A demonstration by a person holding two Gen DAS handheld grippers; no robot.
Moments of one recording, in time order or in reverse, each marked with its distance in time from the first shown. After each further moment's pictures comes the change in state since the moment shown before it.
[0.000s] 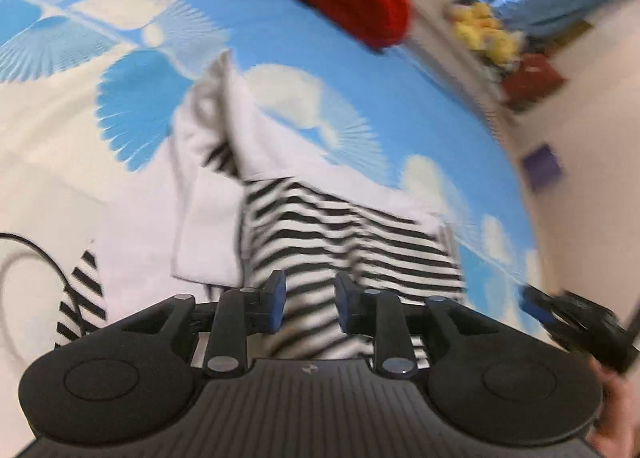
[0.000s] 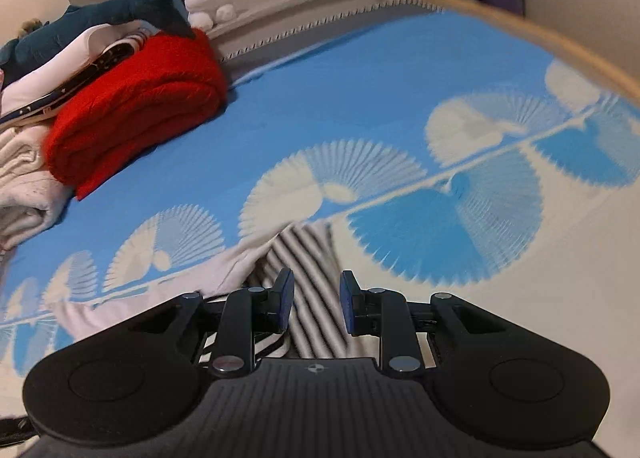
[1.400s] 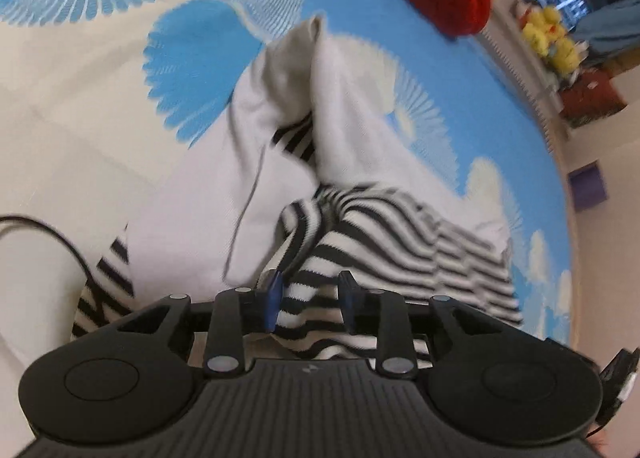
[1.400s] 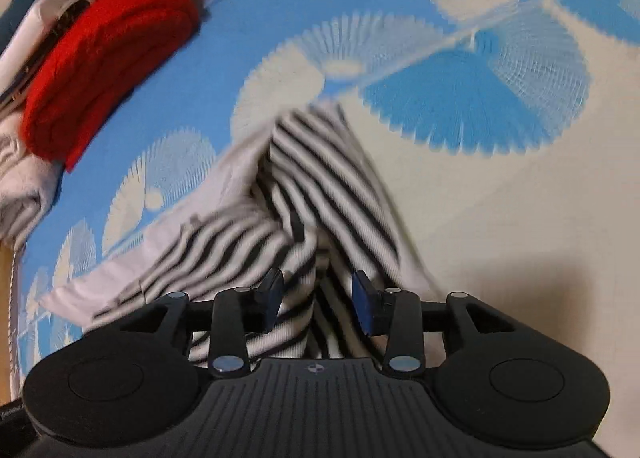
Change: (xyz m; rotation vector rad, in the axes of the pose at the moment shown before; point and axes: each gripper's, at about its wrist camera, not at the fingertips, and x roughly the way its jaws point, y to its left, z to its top) left arm 0.012 0.029 -0.007 -0.120 0.103 0.067; right arm 0.063 0.005 -0.048 0.183 0.275 0.022
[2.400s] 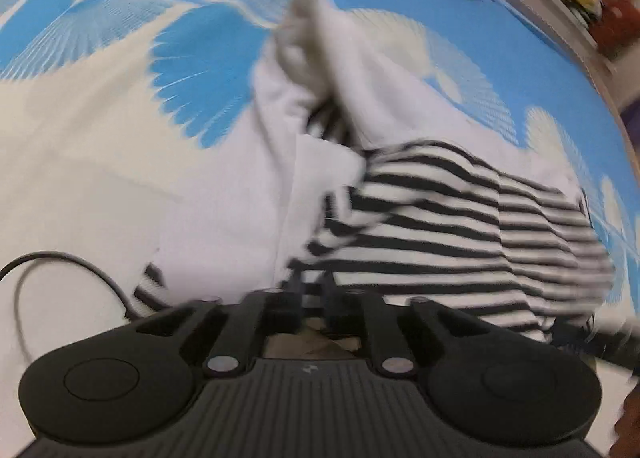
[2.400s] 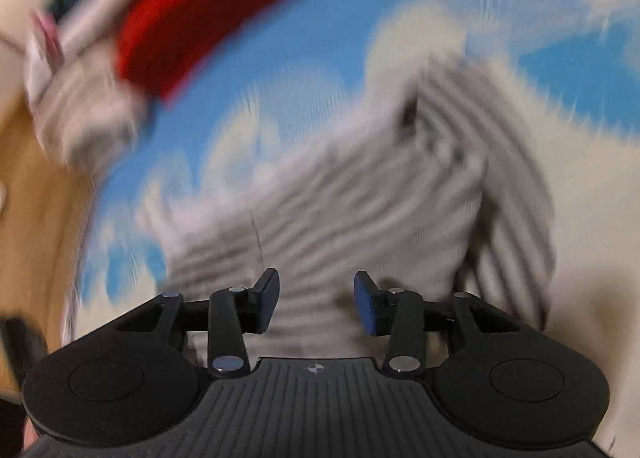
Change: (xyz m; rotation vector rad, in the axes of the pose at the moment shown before) left arm 0.018 -0.011 -0.016 0.170 -0.029 0.208; right arm 0.018 0.044 -0.018 -0.191 0.172 0.216
